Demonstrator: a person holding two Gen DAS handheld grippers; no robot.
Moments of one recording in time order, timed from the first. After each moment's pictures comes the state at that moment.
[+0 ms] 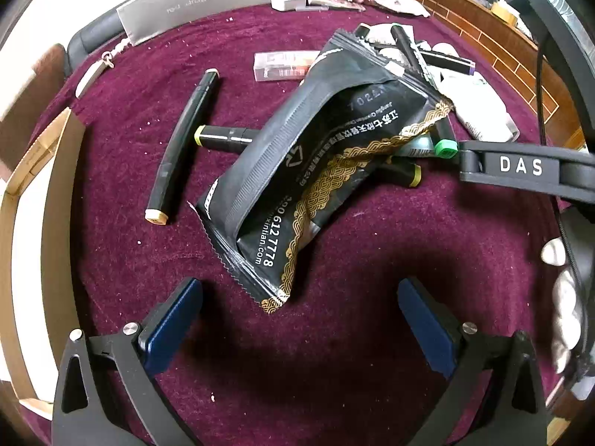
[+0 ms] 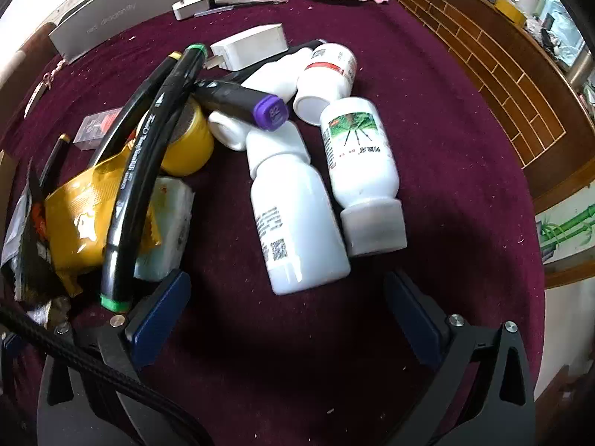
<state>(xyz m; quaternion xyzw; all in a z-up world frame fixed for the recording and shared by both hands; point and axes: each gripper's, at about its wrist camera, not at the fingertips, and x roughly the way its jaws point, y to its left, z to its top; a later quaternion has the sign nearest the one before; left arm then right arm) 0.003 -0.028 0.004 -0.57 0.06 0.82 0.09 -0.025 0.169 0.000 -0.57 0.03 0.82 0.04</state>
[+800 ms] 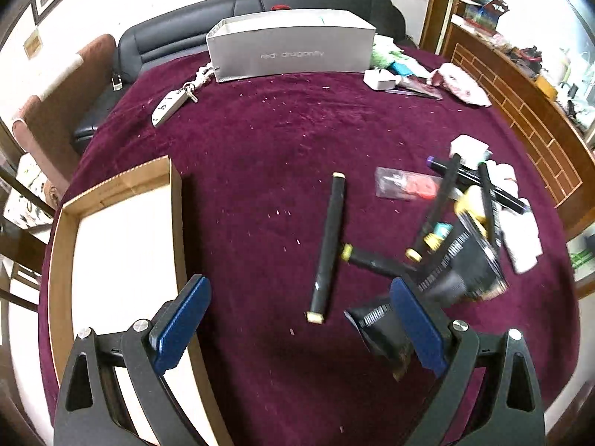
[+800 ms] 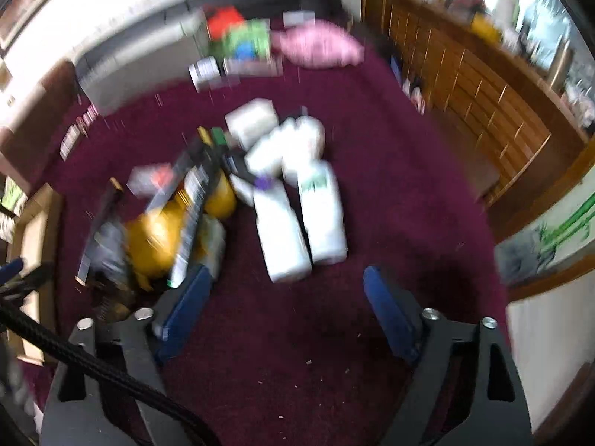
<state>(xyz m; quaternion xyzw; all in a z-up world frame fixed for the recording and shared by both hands) -0.040 -0.109 0.073 -0.51 0.02 0.86 0.01 0.017 0.177 0.117 -0.46 0.05 0.89 0.02</state>
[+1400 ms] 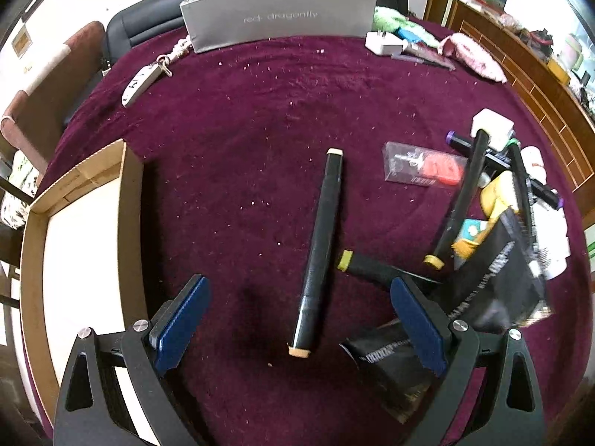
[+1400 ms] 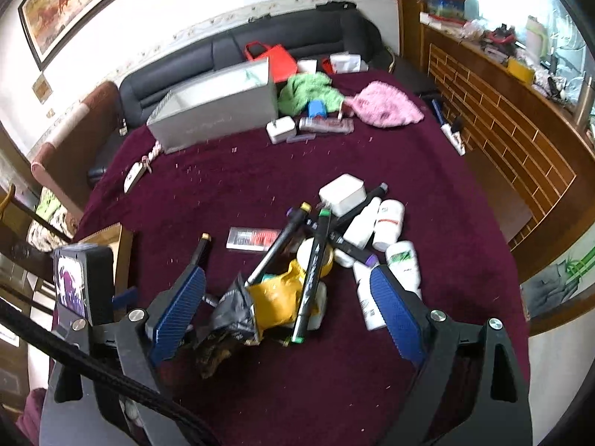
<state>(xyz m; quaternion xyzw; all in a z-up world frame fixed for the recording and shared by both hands) -0.065 -0.094 0.027 -0.55 0.03 0.83 0.01 -0.011 0.122 0.146 -0.47 0.09 0.88 -0.04</state>
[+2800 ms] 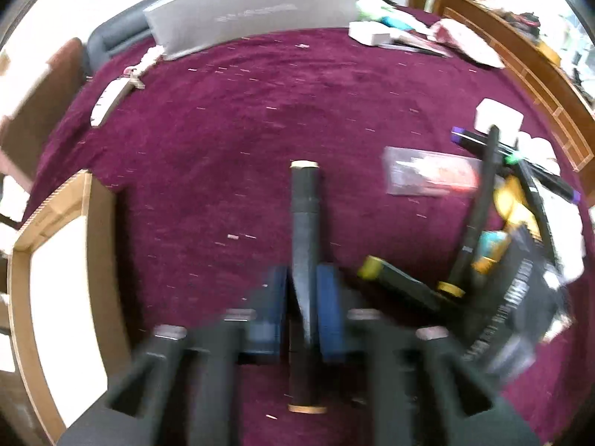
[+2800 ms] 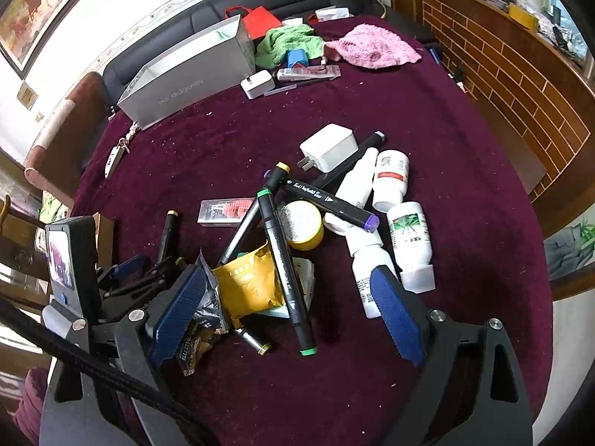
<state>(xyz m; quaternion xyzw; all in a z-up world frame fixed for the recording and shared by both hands) -0.084 -0.089 0.010 -0.55 0.05 0.83 0.05 -0.034 0.149 0.102 -0.53 0.13 0.84 -0.05</state>
